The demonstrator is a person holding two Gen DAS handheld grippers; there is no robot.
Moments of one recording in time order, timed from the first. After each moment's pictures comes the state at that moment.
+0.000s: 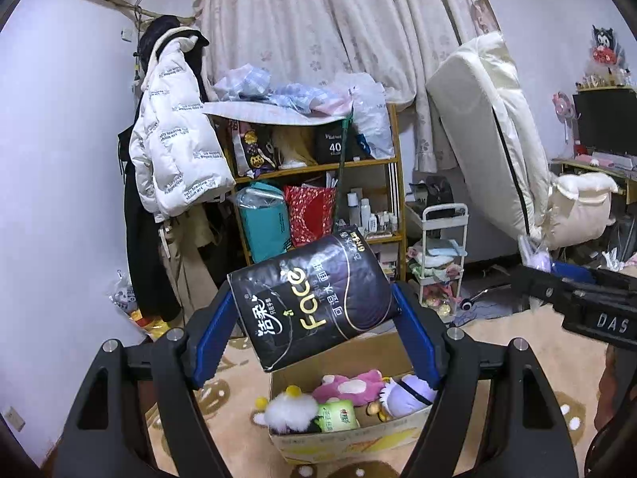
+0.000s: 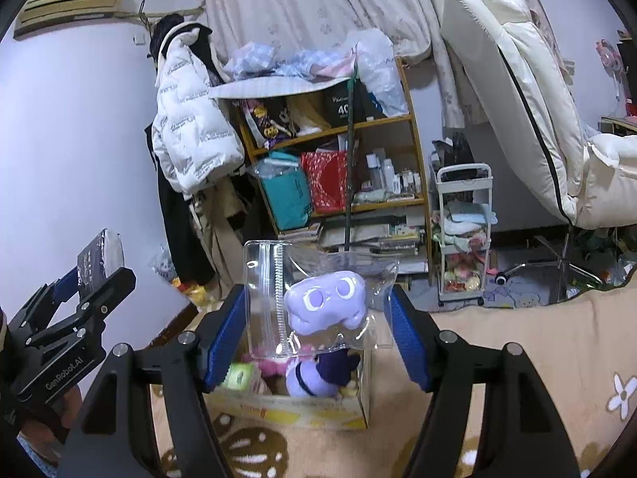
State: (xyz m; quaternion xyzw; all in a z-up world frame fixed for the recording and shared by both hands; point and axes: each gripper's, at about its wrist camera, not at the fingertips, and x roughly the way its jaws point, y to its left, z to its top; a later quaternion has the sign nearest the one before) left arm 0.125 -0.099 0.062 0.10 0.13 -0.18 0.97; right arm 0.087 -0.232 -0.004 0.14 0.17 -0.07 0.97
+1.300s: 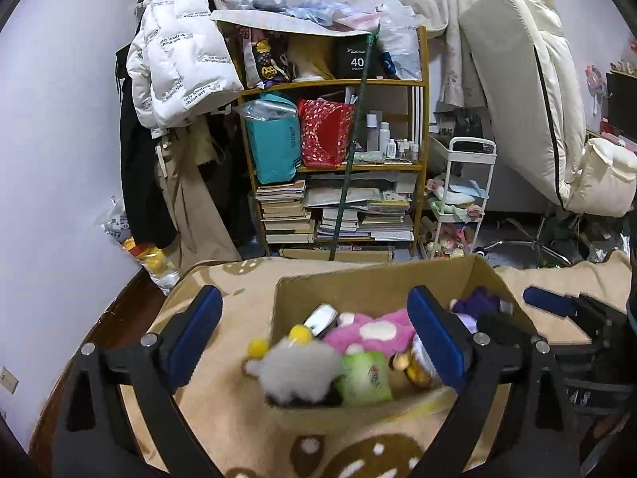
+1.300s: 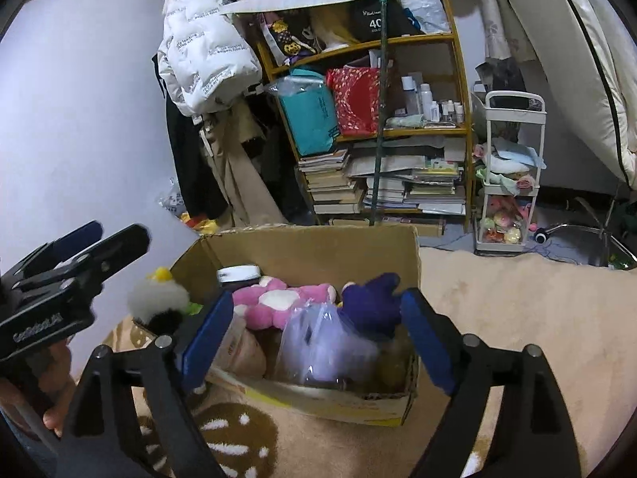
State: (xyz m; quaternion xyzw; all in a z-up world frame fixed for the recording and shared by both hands) left arm 0.190 -0.087 -0.022 0.08 0.26 -0.15 0.95; right arm 0.167 -0.220 -0.110 0.12 0.29 0.00 0.95
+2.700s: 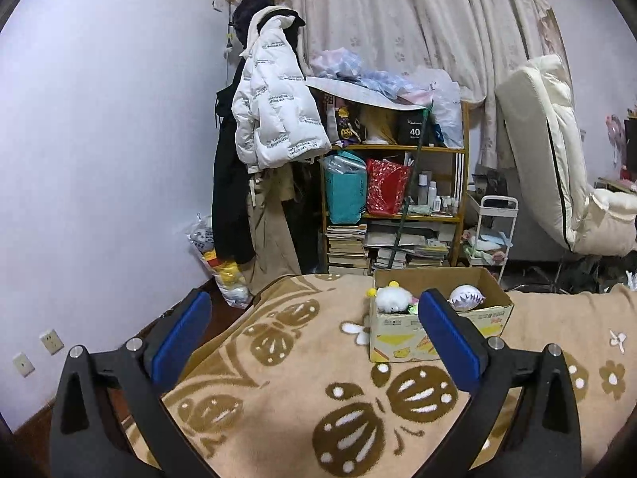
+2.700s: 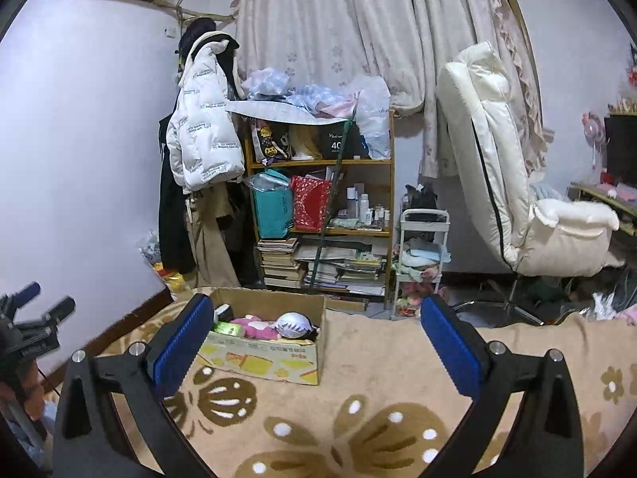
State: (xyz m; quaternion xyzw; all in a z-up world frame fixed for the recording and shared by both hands) left arm 0.000 0.053 0.046 0.04 0.16 -0.06 0.98; right arm -0.067 -0.190 0.042 0.03 0.15 -0.12 0.98
